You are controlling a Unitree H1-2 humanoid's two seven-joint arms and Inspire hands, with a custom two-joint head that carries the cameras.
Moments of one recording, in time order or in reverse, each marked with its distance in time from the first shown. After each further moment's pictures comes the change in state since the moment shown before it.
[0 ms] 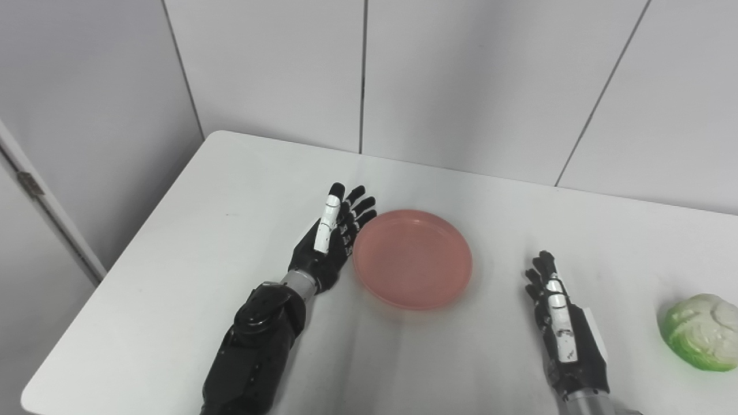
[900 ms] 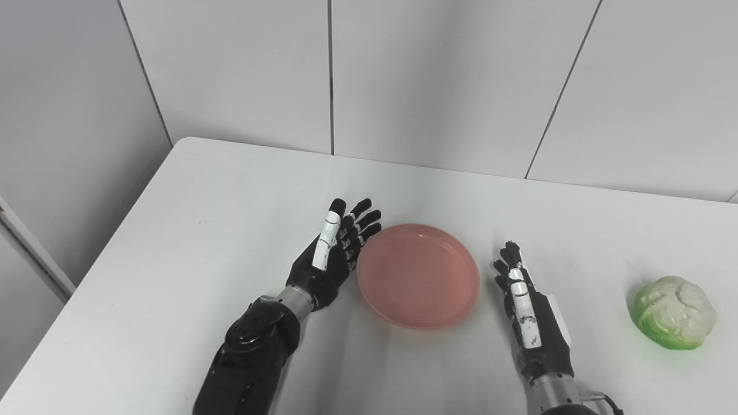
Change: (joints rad) left arm 0.030 -0.011 -0.054 -0.008 0.001 -0.015 -0.085; right arm 0.000 0.031 0.019 -0.013 -0.055 0.022 -0.048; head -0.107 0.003
